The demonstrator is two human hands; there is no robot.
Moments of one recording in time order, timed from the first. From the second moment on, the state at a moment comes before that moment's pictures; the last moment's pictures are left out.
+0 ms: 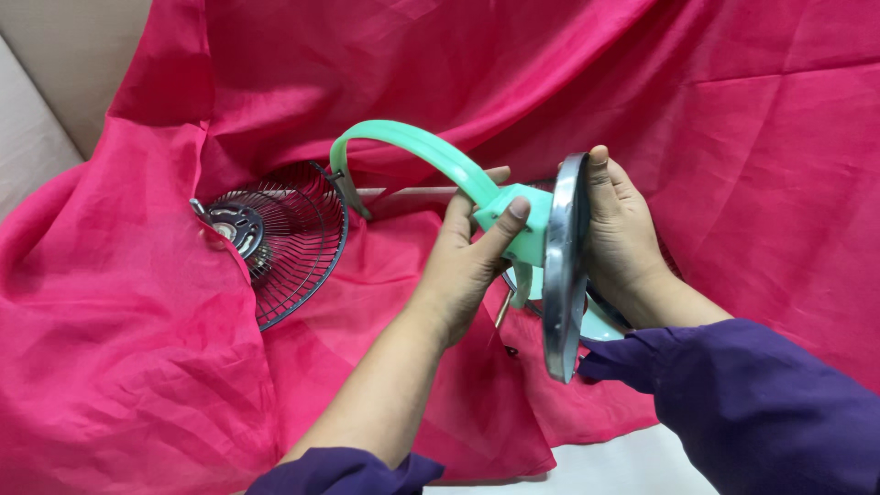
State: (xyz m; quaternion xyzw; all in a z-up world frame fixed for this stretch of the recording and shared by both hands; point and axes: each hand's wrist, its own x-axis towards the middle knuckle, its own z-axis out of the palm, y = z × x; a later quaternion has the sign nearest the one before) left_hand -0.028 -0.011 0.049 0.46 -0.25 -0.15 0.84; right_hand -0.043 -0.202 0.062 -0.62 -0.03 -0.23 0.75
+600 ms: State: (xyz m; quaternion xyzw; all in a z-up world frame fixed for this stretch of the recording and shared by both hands) left_hand -0.020 -0.094 0.034 0.57 -0.27 -0.07 0.78; right_hand -0.008 -0.275 0.005 -0.64 0.18 -0.51 0.54
